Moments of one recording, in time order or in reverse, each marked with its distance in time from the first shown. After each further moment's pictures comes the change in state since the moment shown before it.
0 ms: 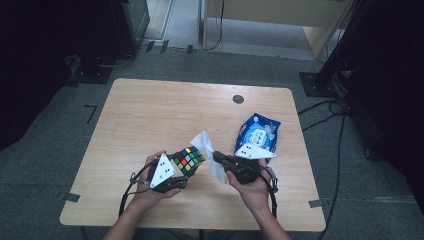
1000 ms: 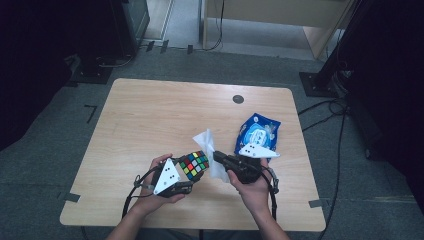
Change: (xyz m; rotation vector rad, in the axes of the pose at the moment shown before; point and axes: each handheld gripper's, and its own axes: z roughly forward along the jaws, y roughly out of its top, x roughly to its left) left arm -0.015 0.008 -0.001 -0.040 -0.052 0.038; right arm -0.001 0.001 -0.004 -0.031 0.030 0.080
